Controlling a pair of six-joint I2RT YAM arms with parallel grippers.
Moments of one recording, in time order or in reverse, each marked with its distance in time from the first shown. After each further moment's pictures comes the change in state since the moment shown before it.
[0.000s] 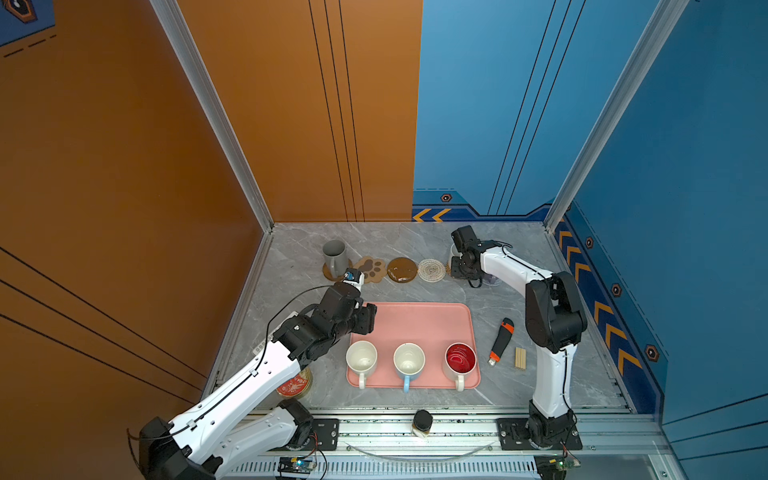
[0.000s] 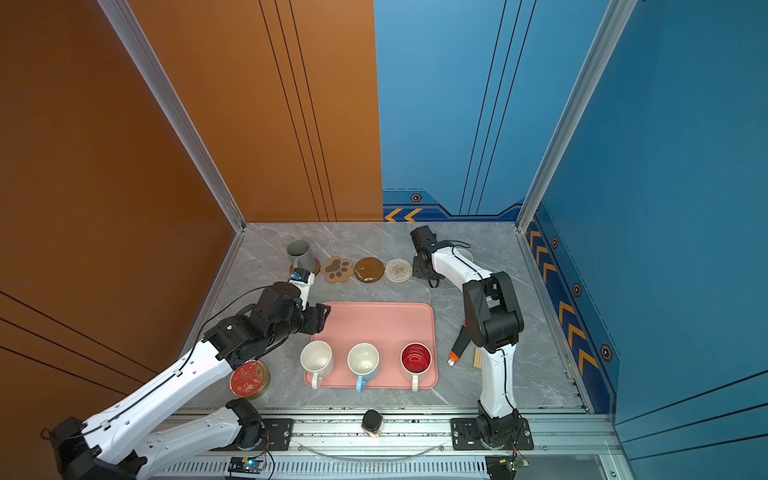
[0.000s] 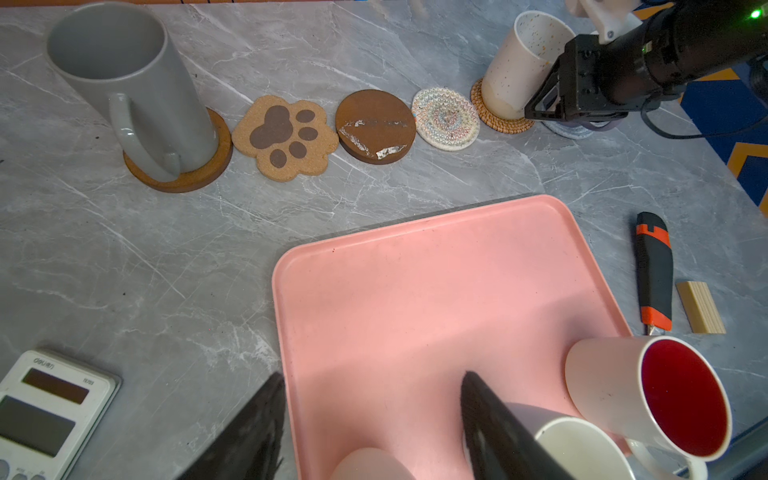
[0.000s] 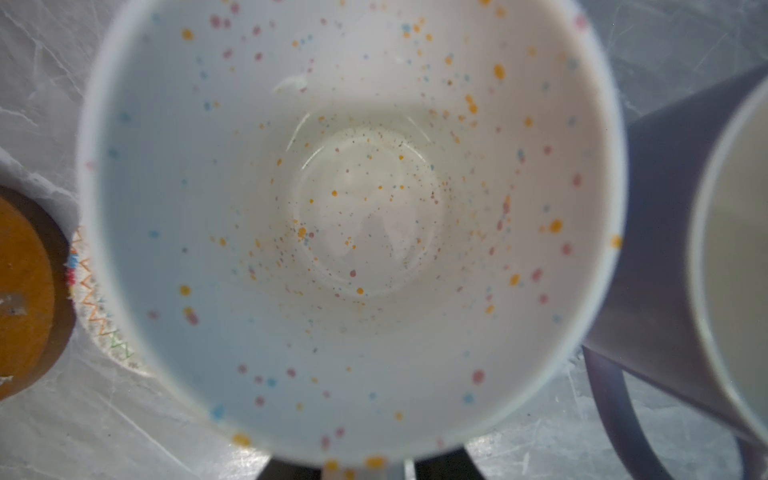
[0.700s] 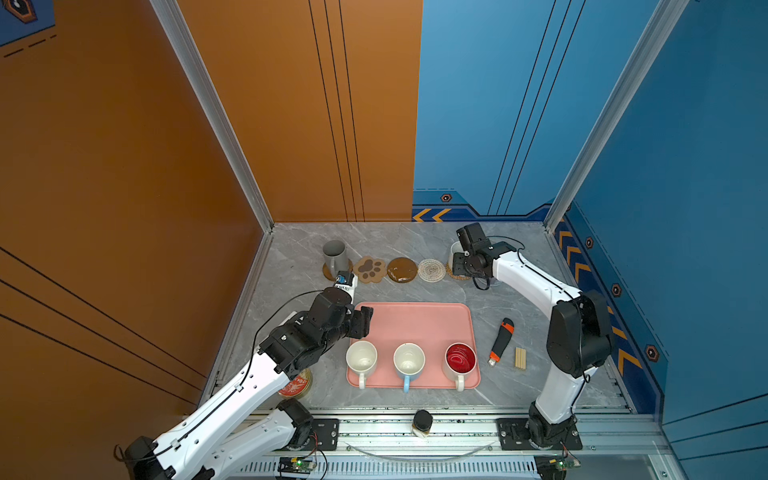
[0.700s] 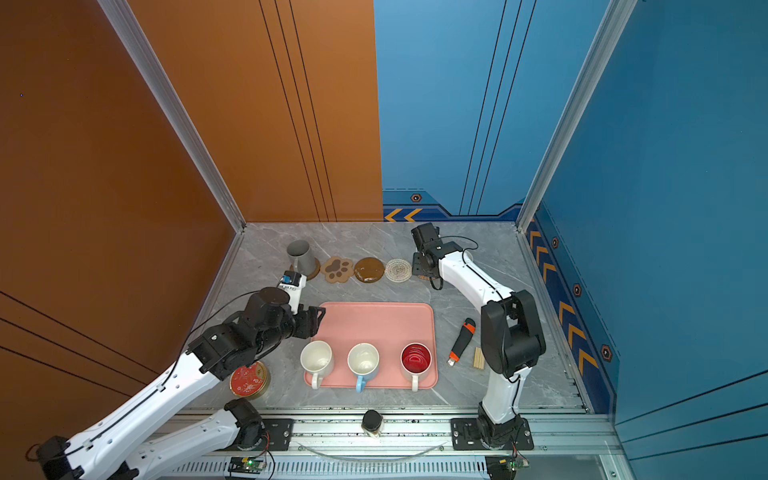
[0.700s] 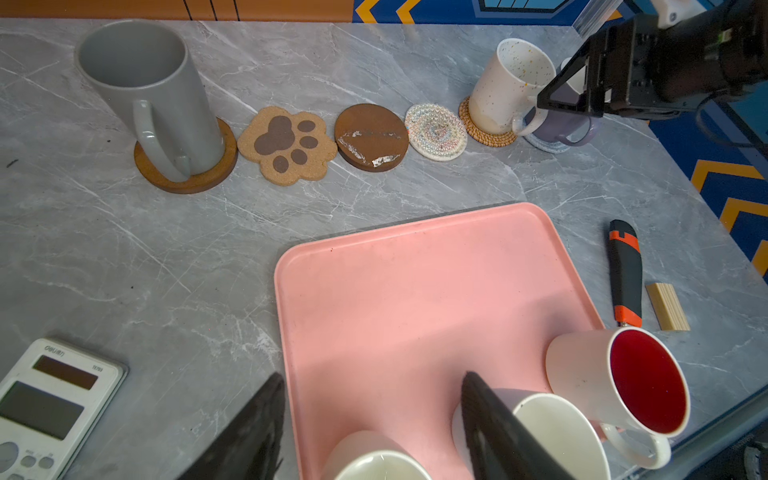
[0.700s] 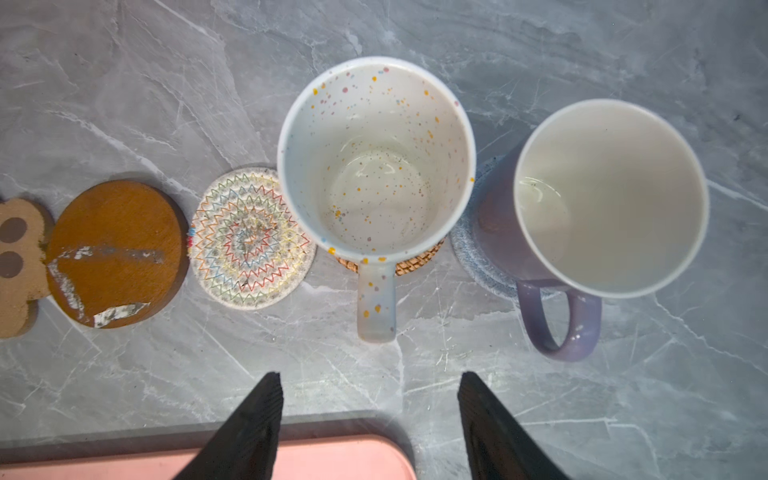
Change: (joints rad) left arm -0.012 -0.103 -0.013 -0.047 0.000 -0.020; right arm 0.051 -0.249 -0.122 0.000 0.039 0.023
